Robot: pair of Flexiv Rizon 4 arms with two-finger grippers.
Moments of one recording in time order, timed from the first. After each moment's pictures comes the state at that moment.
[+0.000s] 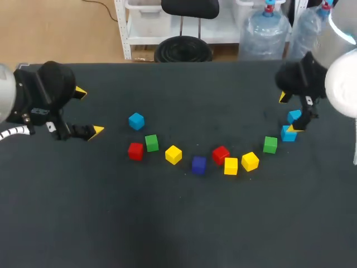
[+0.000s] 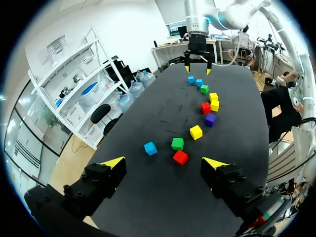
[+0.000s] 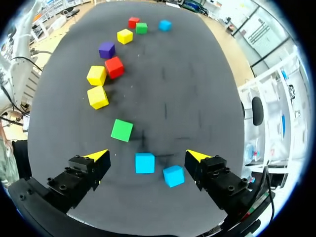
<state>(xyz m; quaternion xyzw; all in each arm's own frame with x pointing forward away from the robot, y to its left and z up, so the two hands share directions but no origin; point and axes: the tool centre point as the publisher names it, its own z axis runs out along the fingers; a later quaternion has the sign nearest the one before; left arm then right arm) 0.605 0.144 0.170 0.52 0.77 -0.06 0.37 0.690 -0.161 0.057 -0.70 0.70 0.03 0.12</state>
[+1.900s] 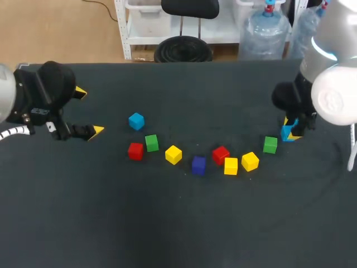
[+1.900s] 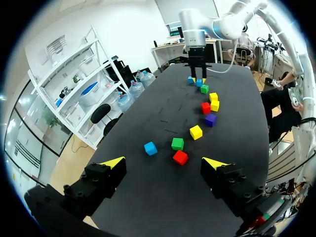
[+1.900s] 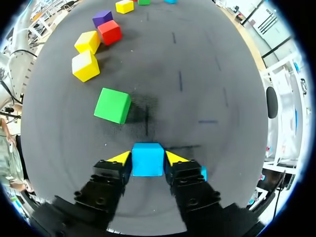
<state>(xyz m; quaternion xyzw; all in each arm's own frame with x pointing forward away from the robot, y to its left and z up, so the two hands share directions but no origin) 0.605 0.144 0.170 0.52 0.77 -0.06 0.37 0.693 -0.181 -0.008 -0.71 0.70 0.03 0.05</state>
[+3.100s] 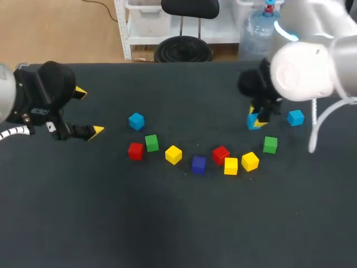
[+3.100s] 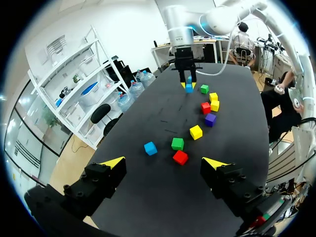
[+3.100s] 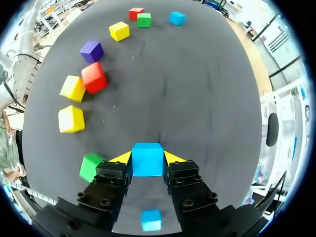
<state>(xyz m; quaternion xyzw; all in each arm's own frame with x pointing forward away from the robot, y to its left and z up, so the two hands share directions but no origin) 0.605 0.144 0.170 0.52 0.77 -0.06 0.37 0.726 -0.086 0.008 -0.76 0.65 0.06 0.06</state>
